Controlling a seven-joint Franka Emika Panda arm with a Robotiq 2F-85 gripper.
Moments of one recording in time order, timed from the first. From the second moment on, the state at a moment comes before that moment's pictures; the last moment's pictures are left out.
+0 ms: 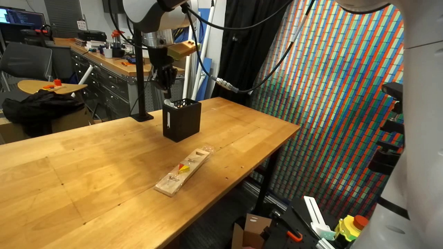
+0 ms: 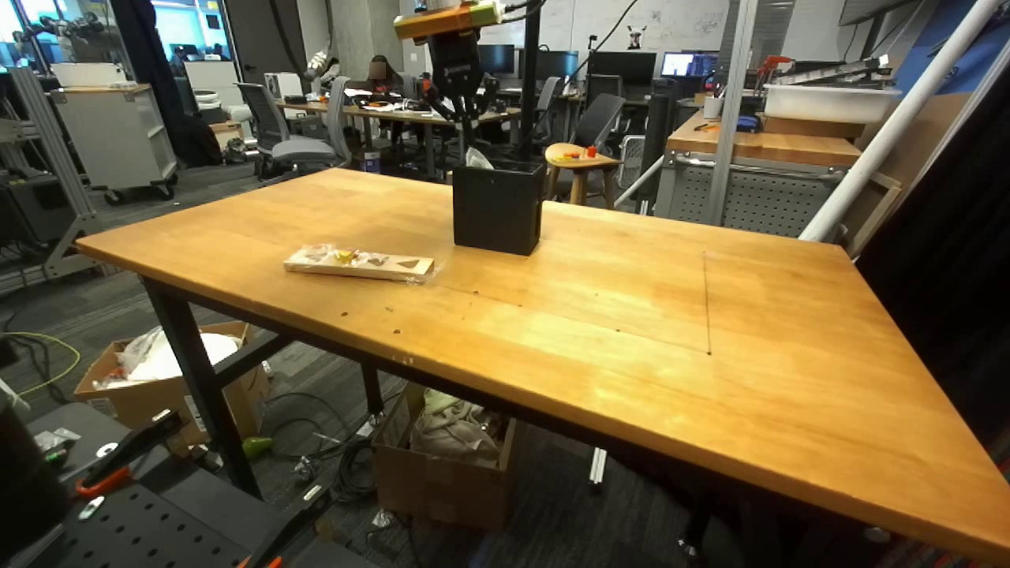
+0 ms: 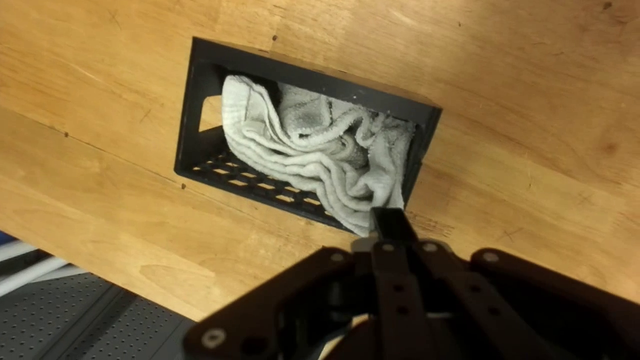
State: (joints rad) arm 0.05 0.40 0.00 -1.53 -0.23 1.95 -0.26
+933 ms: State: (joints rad) arm 0.06 0.41 0.01 -1.53 -0.23 1.95 -0.26
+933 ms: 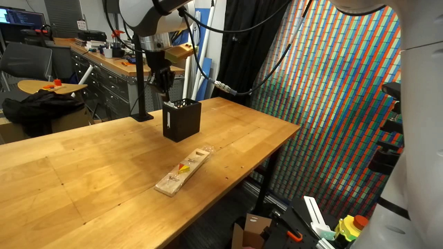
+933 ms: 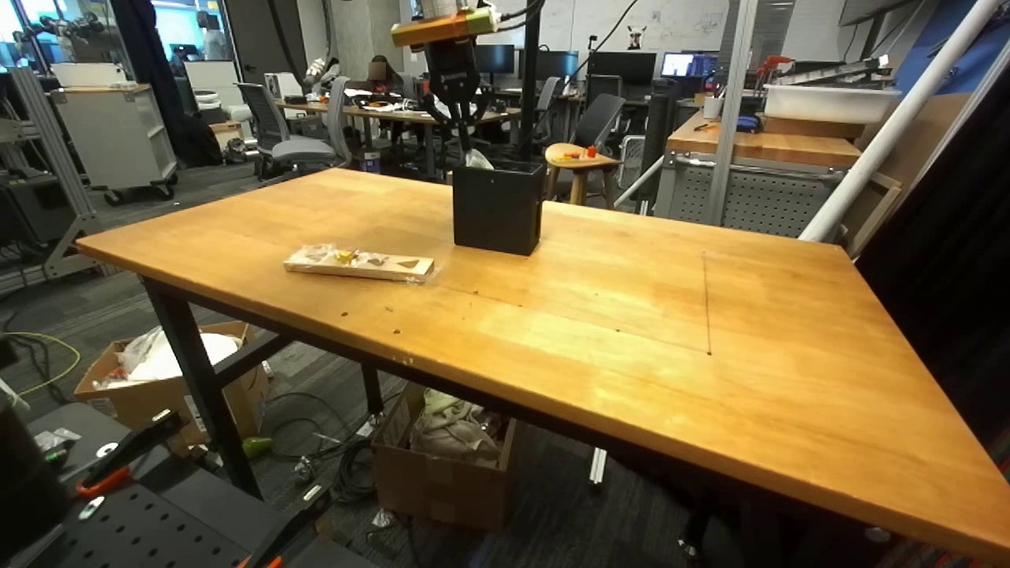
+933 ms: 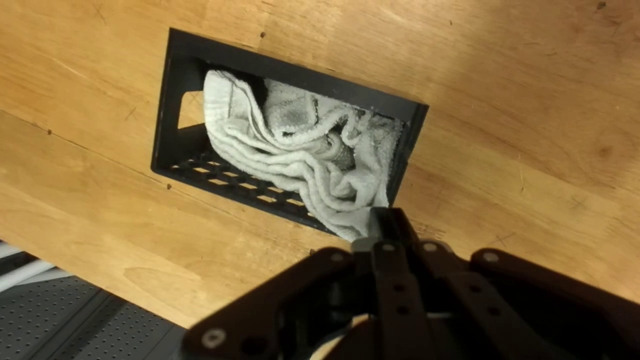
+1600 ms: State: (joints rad) arm 0.02 0.42 0.00 -1.53 -0.23 1.95 -0.26
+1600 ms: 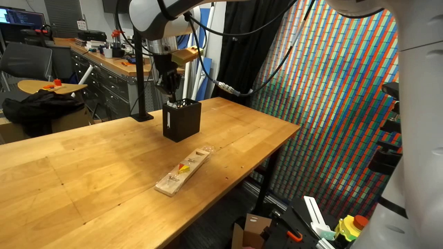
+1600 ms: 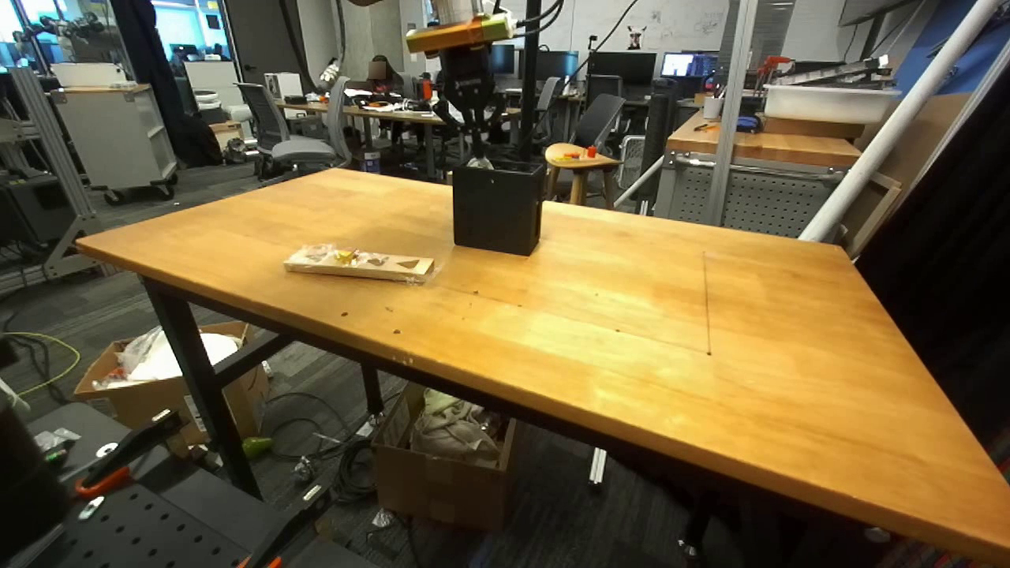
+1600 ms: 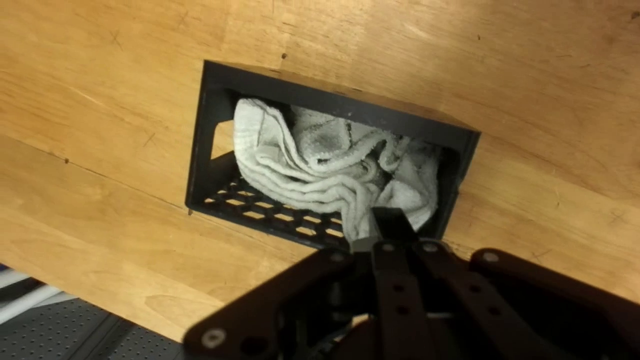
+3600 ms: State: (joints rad) arm 0.07 0.43 0.03 -1.50 -0.26 1.95 -0.29
